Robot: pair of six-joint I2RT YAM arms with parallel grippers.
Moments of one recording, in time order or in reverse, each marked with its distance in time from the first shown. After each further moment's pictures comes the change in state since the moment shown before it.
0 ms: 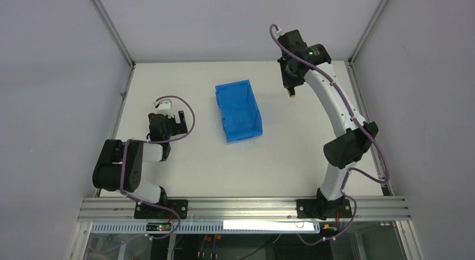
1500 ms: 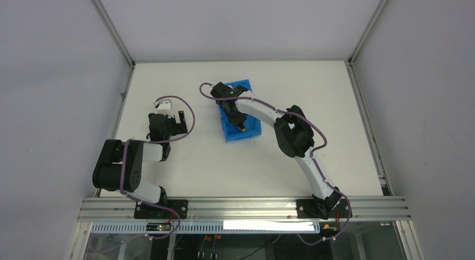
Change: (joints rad) left arm 0.000 0.000 0.000 0.000 0.000 0.000; right arm 0.418 0.512 -0.047 0.301 0.017 0.120
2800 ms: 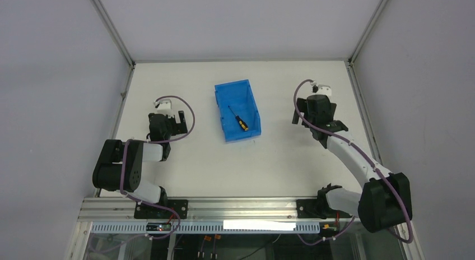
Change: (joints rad) left arm 0.000 0.000 0.000 0.000 0.000 0.000; right arm -0.513 -1.127 -1.175 0.628 0.051 -0.003
